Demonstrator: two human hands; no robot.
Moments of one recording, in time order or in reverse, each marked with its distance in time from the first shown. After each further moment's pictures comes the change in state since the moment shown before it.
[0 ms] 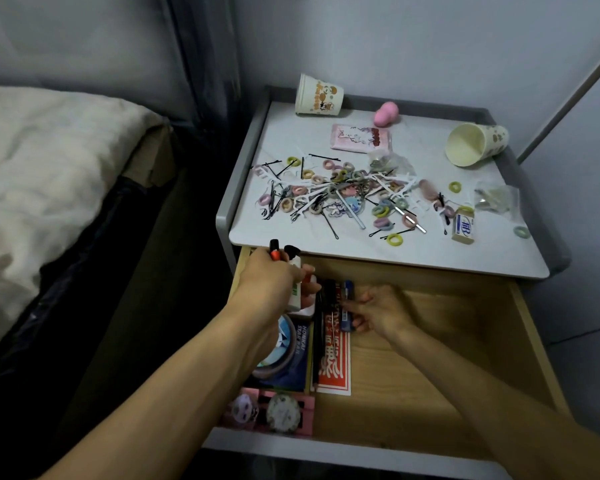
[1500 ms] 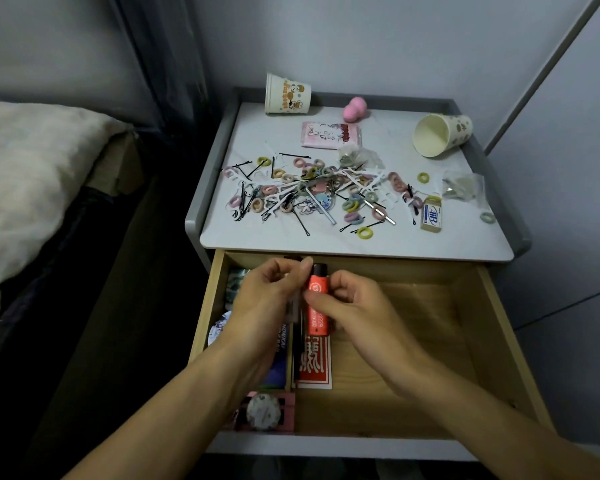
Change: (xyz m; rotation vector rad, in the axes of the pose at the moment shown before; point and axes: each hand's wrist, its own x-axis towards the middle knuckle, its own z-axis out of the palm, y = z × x) left_hand -0.003 -0.036 0.016 -0.084 -0.223 0.110; right_hand -0.121 -0.059 -0.008 0.163 -0.089 -0.340
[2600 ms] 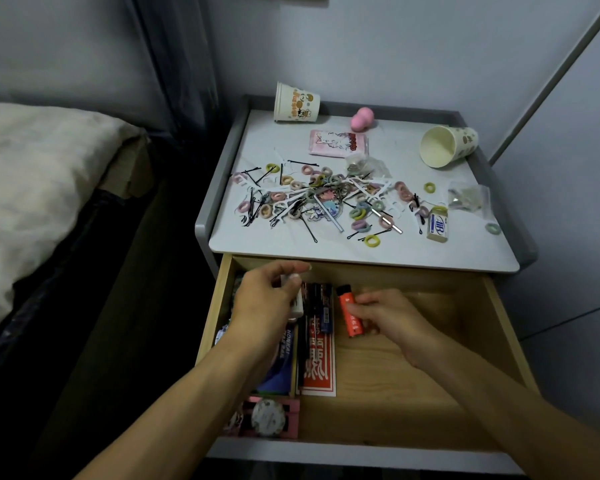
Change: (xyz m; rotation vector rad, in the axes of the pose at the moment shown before) left_hand 0.002 0.008 -0.004 0.294 0.164 0.061; right_hand 0.044 0.048 -0.039 -0.131 0.044 0.311
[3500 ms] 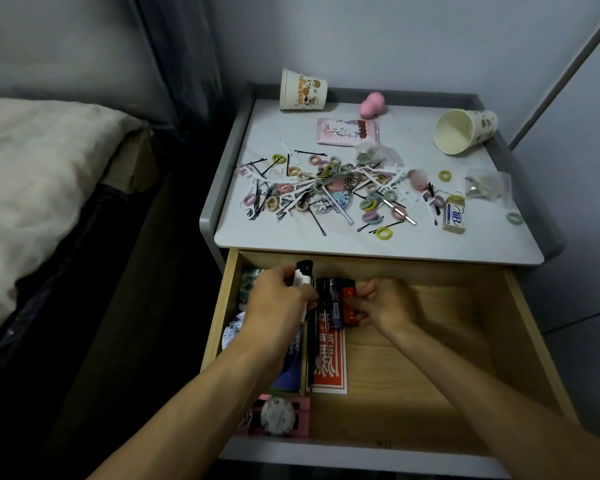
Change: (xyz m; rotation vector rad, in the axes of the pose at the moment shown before) left_hand 0.002 -0.005 0.003 0.100 -0.031 -0.052; right_hand 0.060 0.032 0.026 -0.085 0.229 -0.023
